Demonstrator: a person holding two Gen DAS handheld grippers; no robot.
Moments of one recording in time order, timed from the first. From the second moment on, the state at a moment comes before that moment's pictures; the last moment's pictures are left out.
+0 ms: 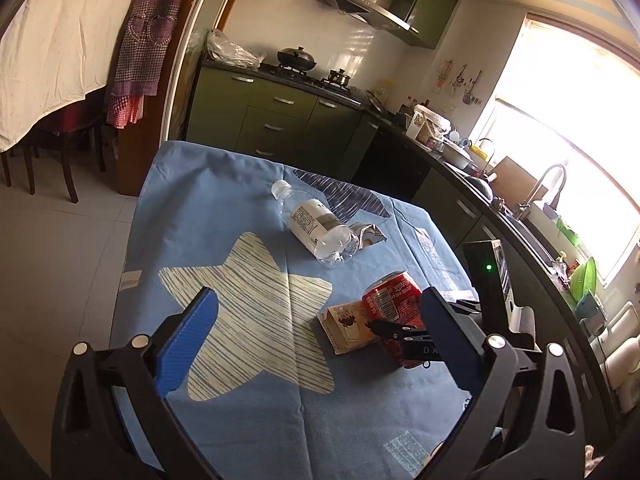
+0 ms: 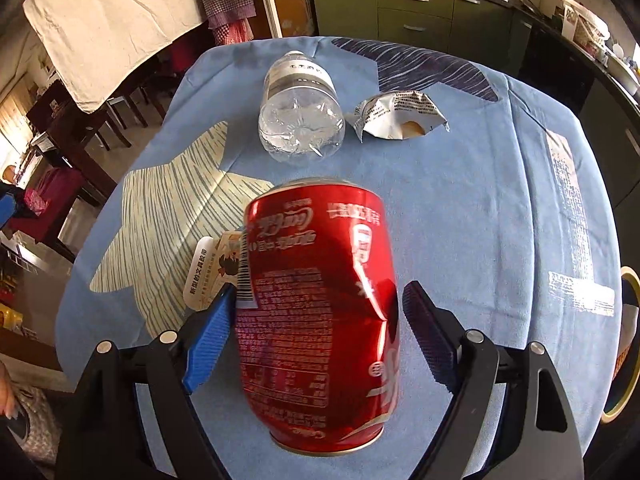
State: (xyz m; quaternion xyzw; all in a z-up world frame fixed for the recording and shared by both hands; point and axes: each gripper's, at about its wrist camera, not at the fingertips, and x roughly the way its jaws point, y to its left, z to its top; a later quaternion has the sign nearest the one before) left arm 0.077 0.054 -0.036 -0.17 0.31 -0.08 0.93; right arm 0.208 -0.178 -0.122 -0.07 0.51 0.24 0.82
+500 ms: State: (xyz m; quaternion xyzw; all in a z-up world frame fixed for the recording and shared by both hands) left arm 0.079 0.051 -0.038 -0.17 0.32 -0.09 0.93; right arm 0.208 -0.190 -0.120 -0.05 0.50 0.25 0.82
